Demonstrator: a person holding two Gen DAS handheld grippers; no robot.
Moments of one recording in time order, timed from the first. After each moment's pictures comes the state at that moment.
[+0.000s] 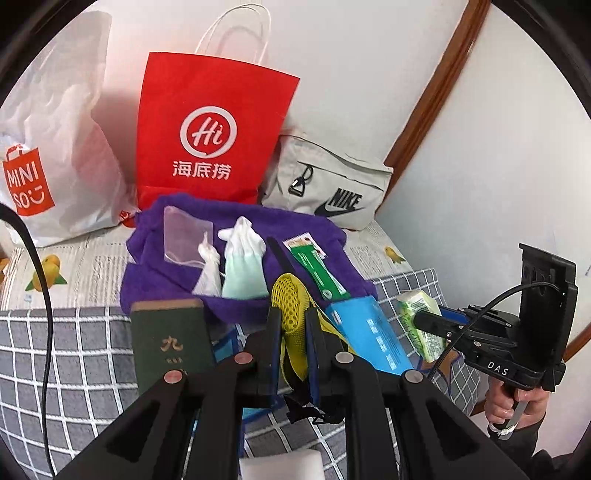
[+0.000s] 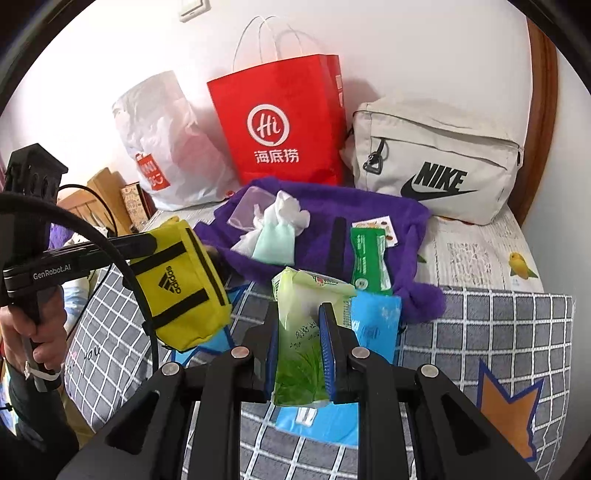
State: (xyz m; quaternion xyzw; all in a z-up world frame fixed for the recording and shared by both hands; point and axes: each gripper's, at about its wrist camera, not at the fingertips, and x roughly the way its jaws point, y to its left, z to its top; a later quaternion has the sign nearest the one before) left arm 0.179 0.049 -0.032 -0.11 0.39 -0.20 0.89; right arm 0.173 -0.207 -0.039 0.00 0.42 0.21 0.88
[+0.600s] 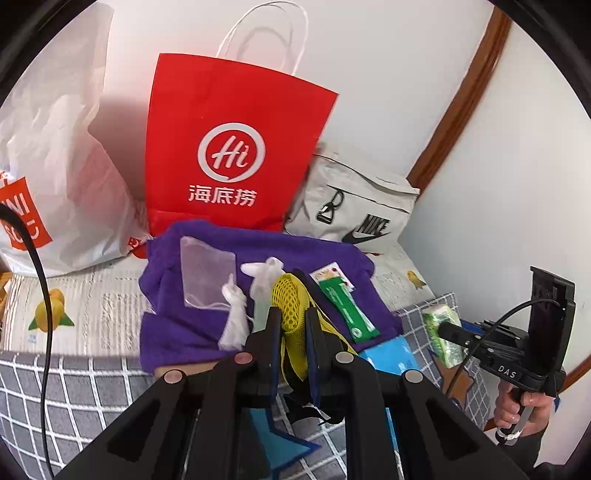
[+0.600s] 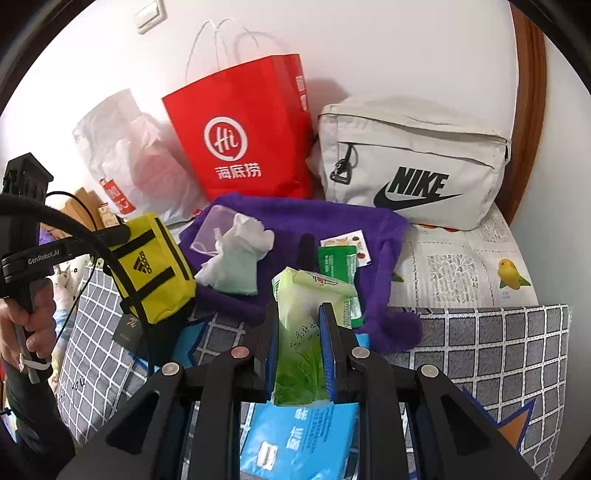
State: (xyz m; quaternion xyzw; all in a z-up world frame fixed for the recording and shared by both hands) left arm 0.245 0.070 -0.029 -0.11 0.39 -0.18 0.89; right arm 0.228 -0.227 -0.041 0.01 0.42 0.18 0.89
